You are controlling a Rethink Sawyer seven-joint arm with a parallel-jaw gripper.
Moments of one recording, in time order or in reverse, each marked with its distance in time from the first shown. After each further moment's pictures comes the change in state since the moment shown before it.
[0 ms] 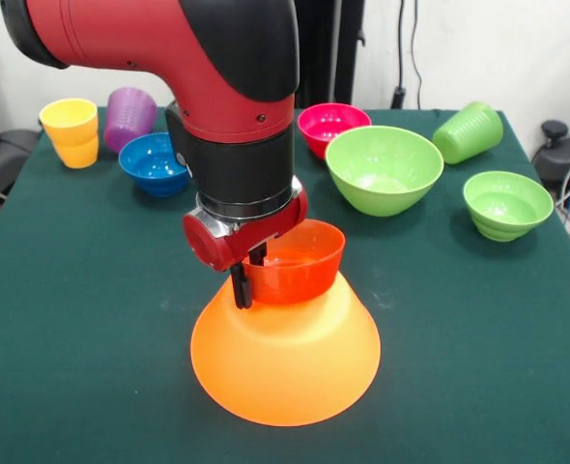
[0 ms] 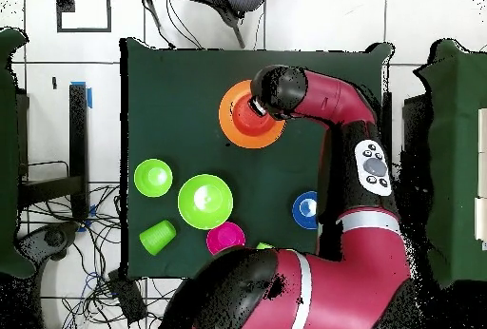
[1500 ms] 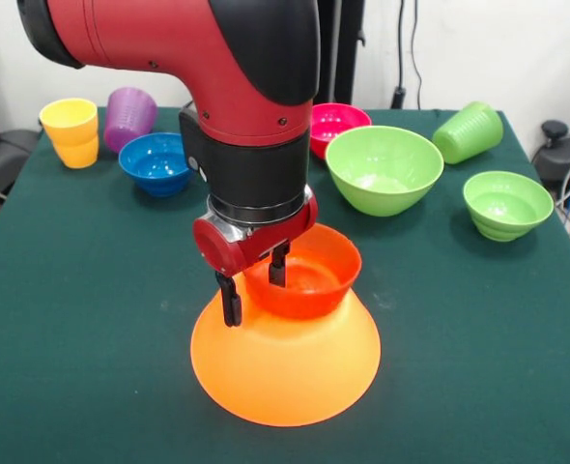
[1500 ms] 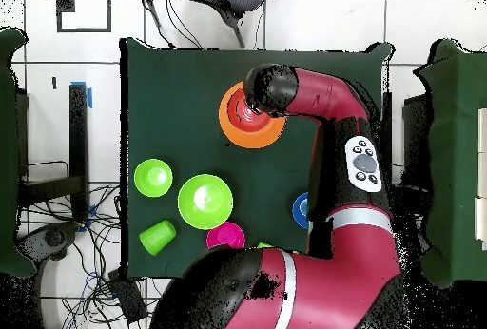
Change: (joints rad) arm 0.033 0.007 -0.021 -0.023 -0.023 -0.009 0.000
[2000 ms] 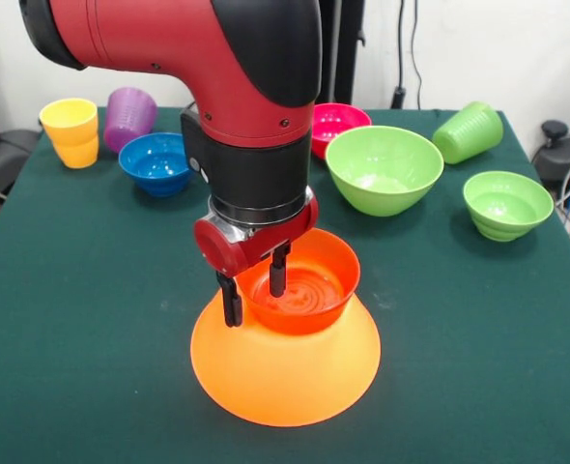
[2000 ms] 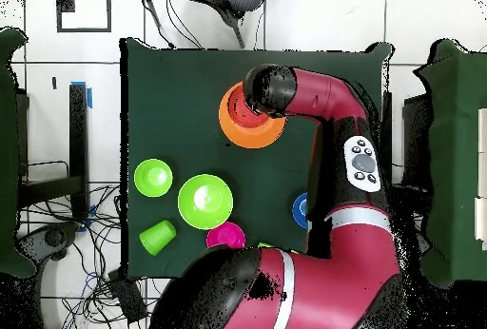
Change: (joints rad) arm 0.004 0.001 -0.003 -0.001 -0.005 0.000 0.000
